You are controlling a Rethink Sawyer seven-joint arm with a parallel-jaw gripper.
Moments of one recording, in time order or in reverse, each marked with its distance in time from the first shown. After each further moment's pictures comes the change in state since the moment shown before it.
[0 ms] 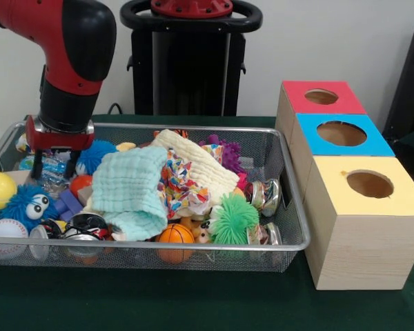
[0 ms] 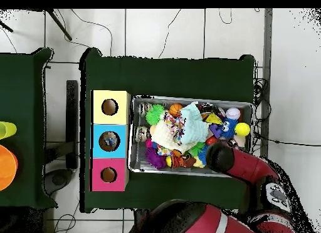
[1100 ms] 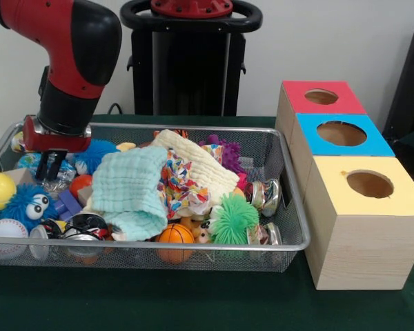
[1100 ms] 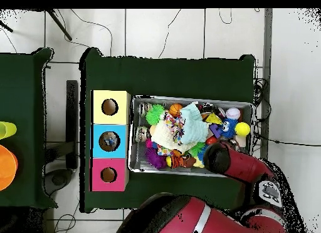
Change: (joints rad) arm 0.045 0.039 -0.066 -0.019 0.002 -0.084 0.000
